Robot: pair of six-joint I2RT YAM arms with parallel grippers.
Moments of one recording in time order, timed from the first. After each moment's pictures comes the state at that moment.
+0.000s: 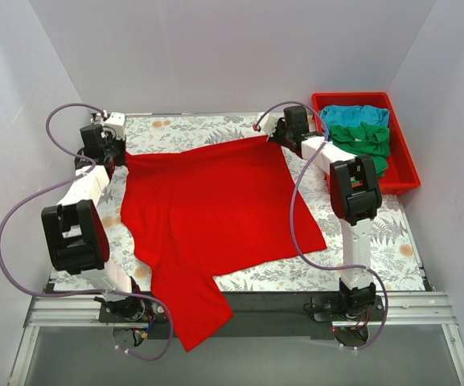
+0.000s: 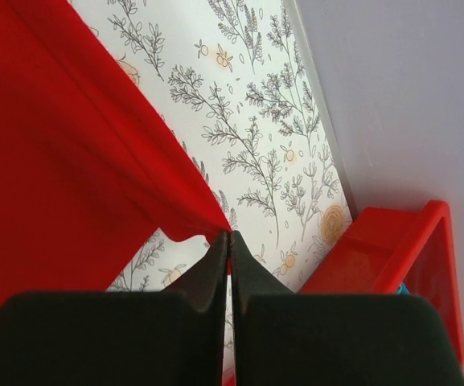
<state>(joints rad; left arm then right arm) 0.19 1.68 1.16 -0.03 0.19 0.27 0.32 2.20 1.67 -0.09 -0.06 -0.94</state>
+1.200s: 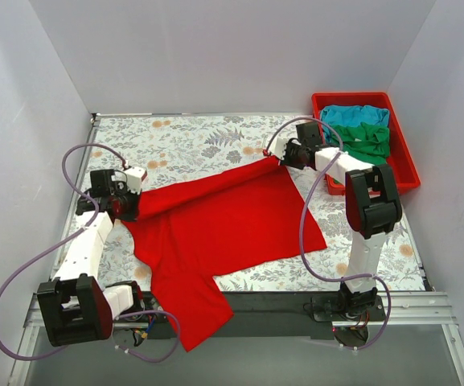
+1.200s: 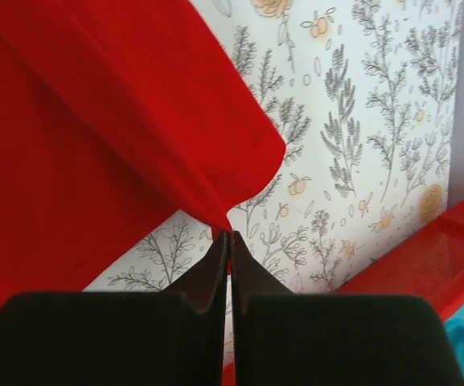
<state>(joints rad) 0.14 1.13 0.79 -0.58 0.25 0.39 0.27 1.98 1.38 -0.25 -0.25 -1.10</state>
